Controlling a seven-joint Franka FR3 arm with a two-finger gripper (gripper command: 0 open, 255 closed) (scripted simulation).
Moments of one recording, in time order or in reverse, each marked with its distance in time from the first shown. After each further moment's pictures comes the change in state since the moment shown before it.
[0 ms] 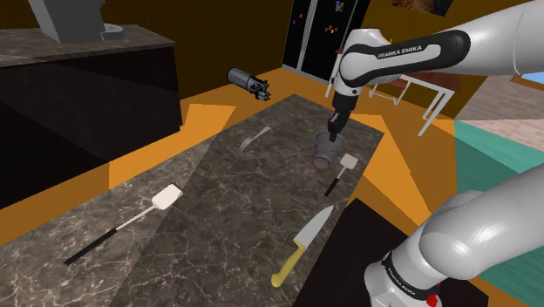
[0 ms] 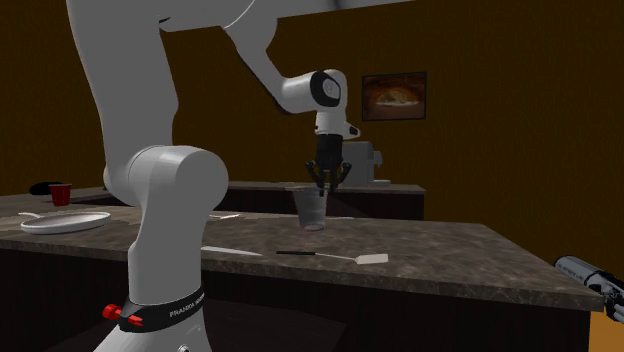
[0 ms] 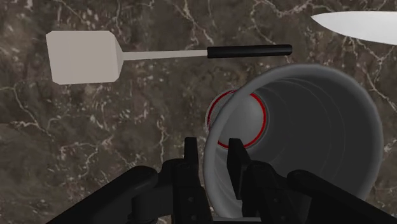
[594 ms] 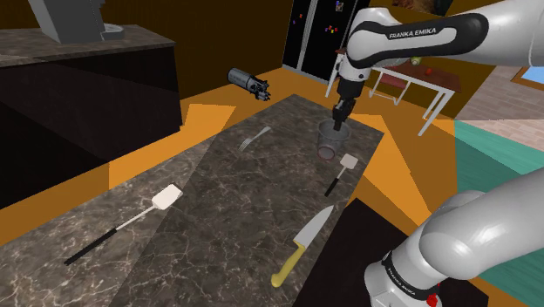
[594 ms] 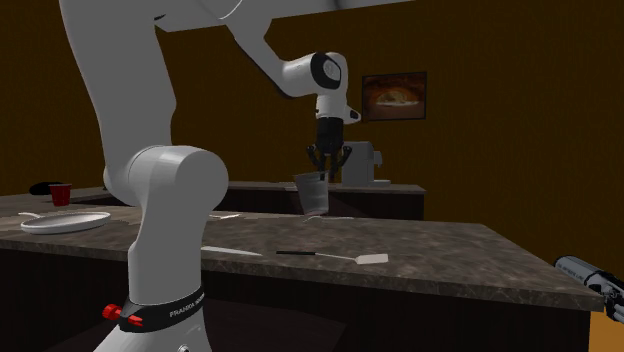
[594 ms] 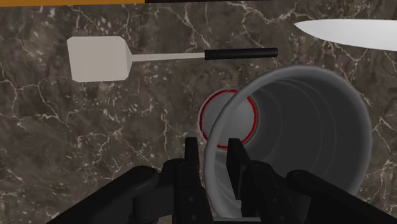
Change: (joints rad) arm 0.001 -0.030 0.005 0.093 0.000 -0.123 -0.002
